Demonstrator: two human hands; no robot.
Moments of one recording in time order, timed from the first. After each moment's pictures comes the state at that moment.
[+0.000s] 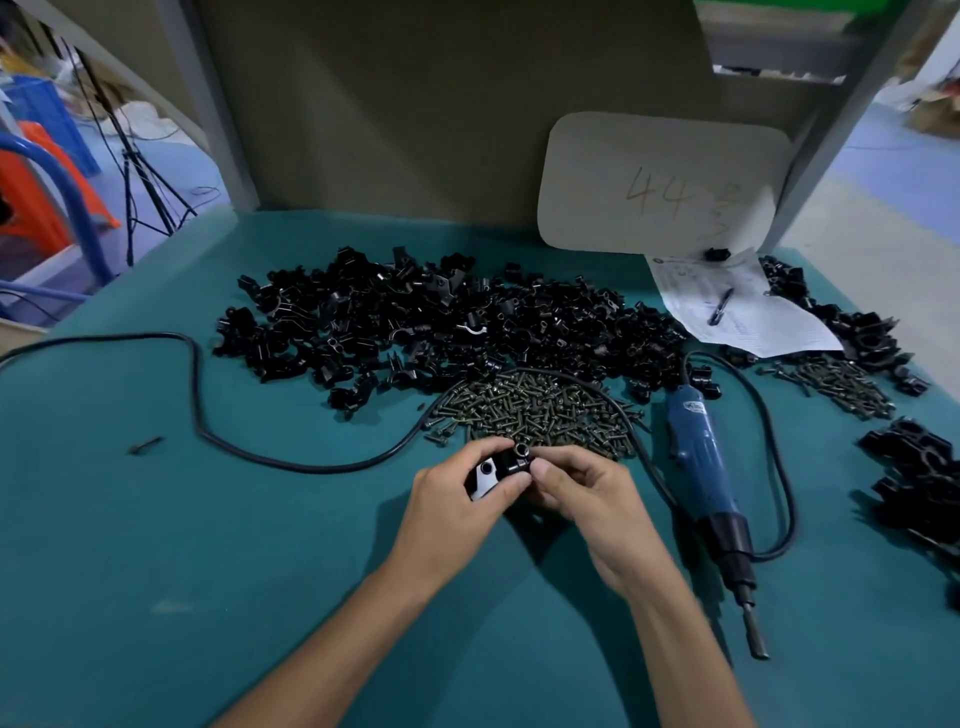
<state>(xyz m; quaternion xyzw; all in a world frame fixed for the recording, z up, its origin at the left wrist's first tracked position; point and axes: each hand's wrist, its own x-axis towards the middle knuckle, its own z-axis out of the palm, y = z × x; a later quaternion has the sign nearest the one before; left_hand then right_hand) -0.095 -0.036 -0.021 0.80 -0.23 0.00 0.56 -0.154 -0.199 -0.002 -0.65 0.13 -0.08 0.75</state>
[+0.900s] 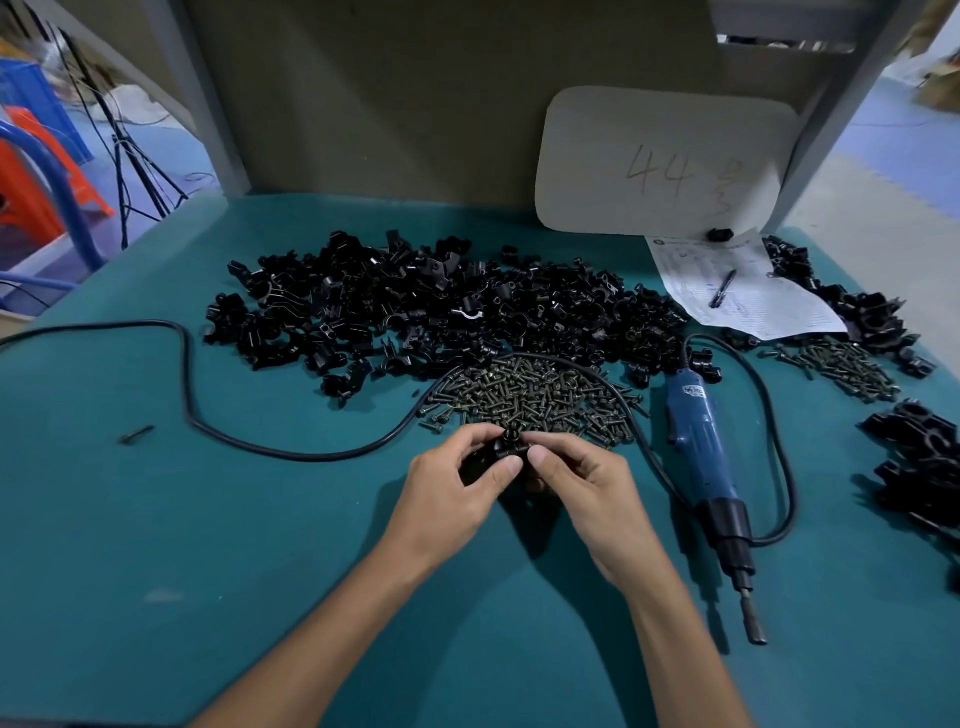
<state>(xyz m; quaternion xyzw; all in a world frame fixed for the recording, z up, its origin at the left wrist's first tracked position) -0.092 -0.036 -0.023 0.78 -0.20 -0.07 0.59 -0.155 -0.202 -0.014 -0.71 0.08 -0.12 0.69</state>
